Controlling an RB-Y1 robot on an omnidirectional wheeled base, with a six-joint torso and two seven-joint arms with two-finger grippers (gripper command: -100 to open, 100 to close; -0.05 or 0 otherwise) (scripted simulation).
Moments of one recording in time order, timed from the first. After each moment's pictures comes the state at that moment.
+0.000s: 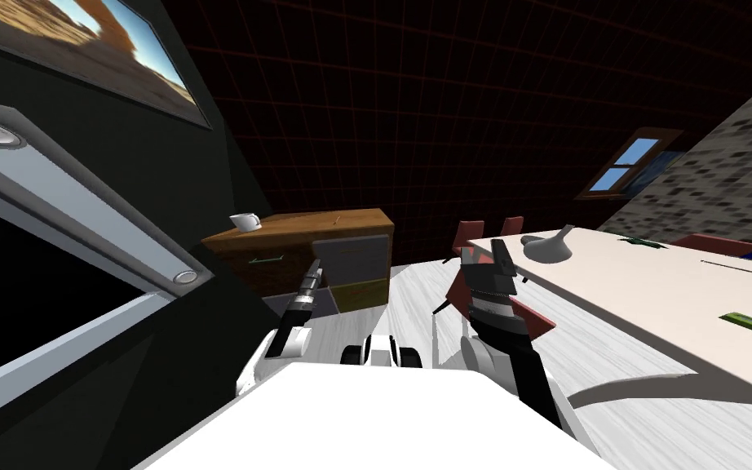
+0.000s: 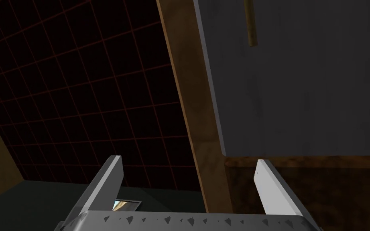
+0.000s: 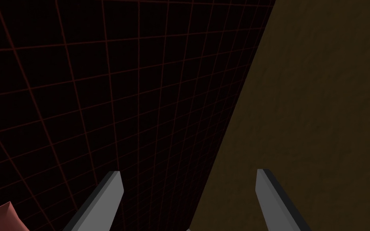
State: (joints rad) left arm 0.34 0.17 0.06 -1.85 -0.03 -0.37 -0.06; right arm 0.53 0.03 -0.06 -2.36 0.04 -0.45 -0.14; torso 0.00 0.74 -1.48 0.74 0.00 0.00
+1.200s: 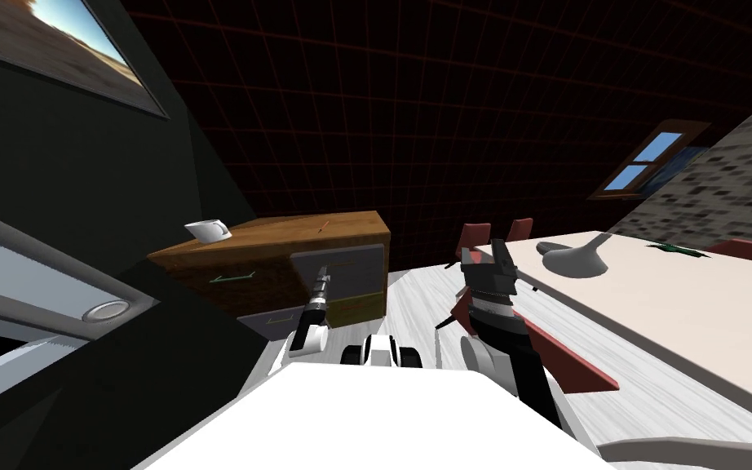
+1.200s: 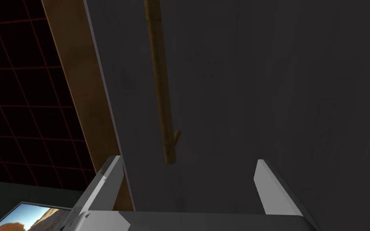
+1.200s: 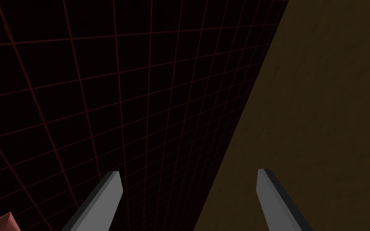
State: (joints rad) left arm 0.28 -0.01 0.08 -1.69 -0.02 -0.34 -0.06; right arm 0.53 0.03 -0.06 -2.36 0.04 -0.45 -0.14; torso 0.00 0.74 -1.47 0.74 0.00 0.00
